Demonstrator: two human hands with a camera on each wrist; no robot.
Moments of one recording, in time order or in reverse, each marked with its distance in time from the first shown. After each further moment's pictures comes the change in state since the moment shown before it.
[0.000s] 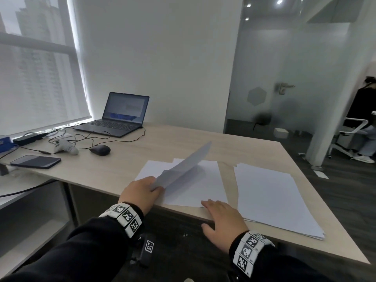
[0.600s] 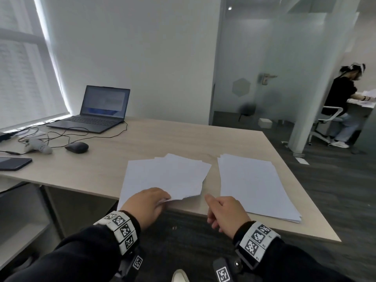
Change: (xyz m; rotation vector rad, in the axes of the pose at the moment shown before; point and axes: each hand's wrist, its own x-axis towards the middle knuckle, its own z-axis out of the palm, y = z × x) left_hand -0.013 0.021 0.056 0.058 -0.135 0.465; right_hand -0.027 0.018 -0.031 0.703 0.106 0.382
